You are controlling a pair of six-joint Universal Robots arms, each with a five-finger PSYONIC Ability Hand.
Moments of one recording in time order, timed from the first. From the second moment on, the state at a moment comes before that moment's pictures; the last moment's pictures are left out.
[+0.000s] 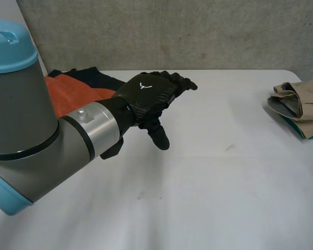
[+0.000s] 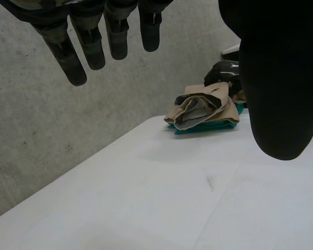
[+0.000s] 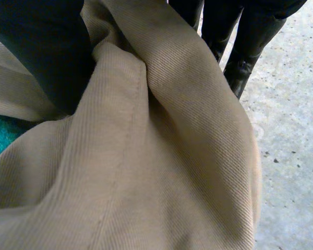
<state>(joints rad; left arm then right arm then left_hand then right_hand) 4.07 -1.86 -1.26 2.95 -1.26 3.25 1.07 -0.43 0.85 -0.91 0.43 3.18 0.19 0.22 0.21 0.22 0.05 0.88 1.14 1.12 1.14 0.89</state>
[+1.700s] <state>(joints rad) 4.72 -2.51 -0.92 3.39 -1.32 3.69 1.81 -1.32 1.88 -0.41 1.13 2.67 0.23 0.23 0.23 0.23 0.06 0.20 0.22 0.22 0.24 0.07</state>
